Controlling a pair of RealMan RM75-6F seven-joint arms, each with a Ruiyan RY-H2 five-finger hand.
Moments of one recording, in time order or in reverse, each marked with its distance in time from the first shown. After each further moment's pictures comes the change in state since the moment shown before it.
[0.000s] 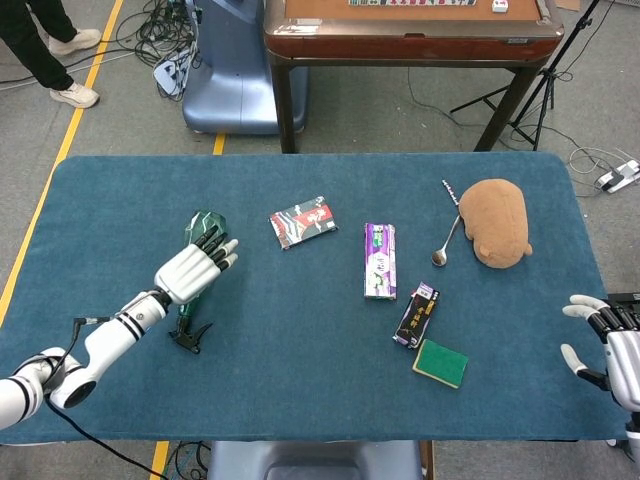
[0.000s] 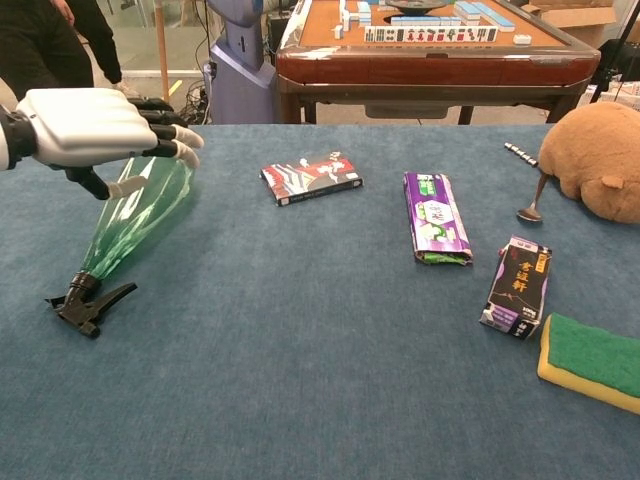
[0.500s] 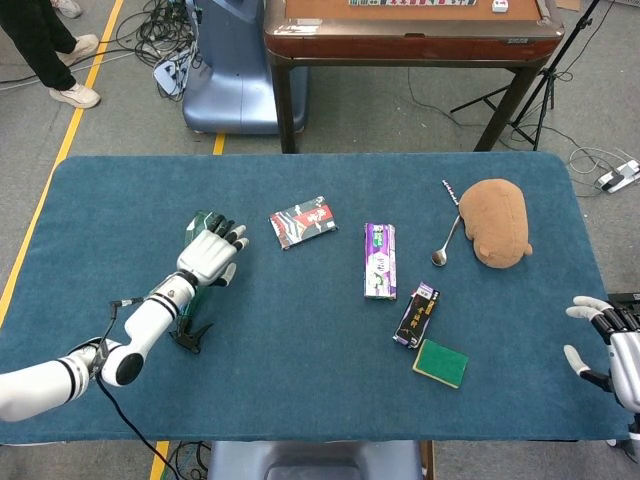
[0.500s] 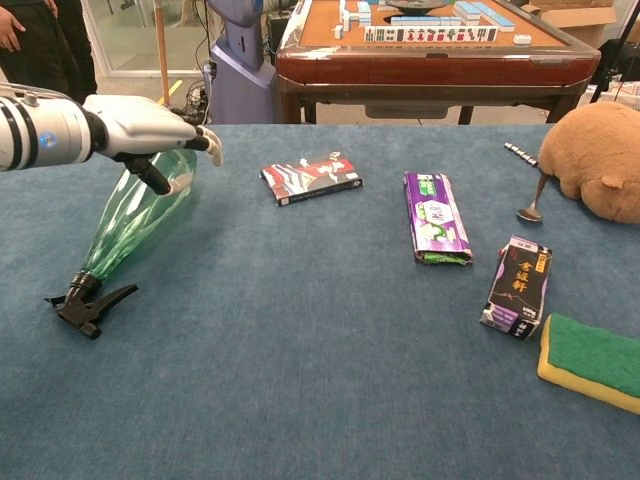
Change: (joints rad) left arm -0.107 -0.118 -0.105 0.033 -0.471 -0.152 0.163; right arm -0.005 -0.001 -0.001 0.007 0.006 0.000 0.007
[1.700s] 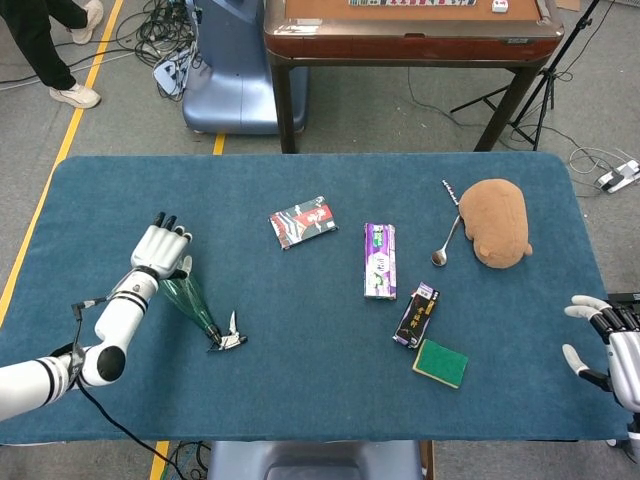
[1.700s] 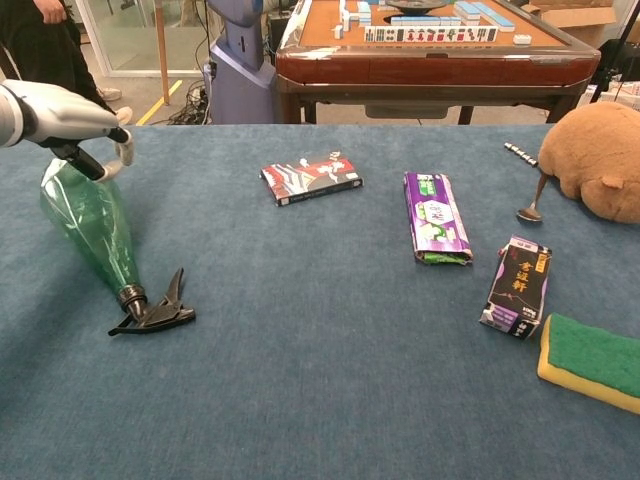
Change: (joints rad) left arm -0.028 0.129 0.103 -0.125 -0.383 0.102 0.205; right arm 0.002 -0.001 0.002 0.001 -0.010 0.001 0.004
